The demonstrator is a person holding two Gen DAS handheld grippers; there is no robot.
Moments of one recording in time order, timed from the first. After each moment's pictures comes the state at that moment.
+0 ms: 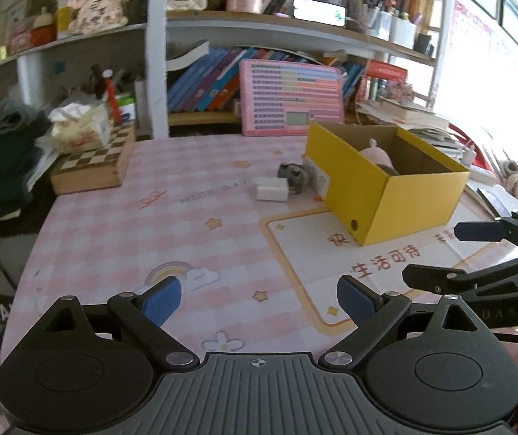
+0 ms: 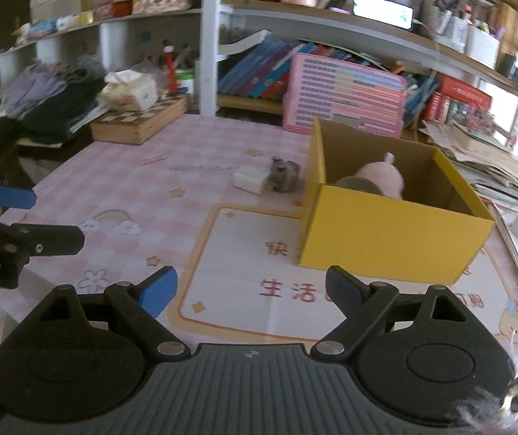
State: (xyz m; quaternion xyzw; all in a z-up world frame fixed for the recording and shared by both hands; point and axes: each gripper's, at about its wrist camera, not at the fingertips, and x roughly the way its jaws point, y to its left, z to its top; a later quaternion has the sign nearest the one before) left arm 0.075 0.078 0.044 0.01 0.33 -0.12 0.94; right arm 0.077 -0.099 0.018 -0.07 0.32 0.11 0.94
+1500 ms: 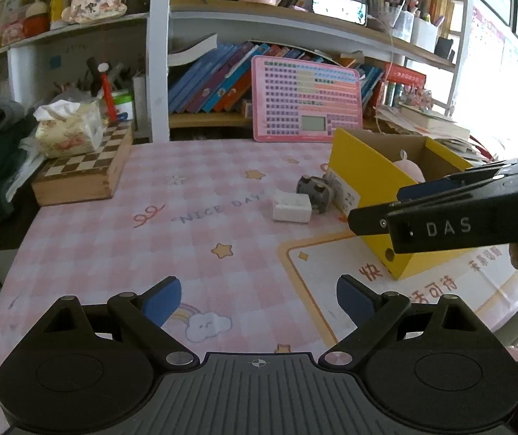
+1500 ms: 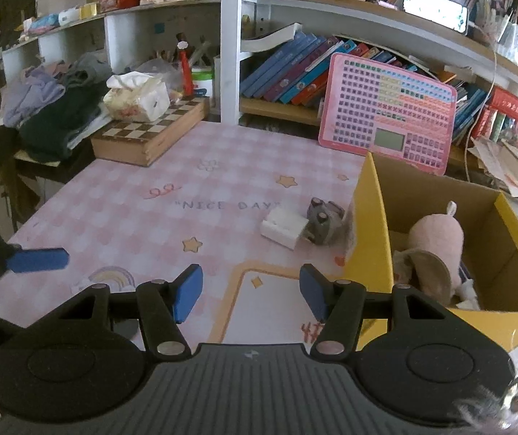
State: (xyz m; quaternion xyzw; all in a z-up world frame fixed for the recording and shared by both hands) left arm 0.153 0.075 0.022 0.00 0.32 -0.13 0.94; right arm 0.200 -0.059 0.032 -0.07 0.34 0.13 0.93
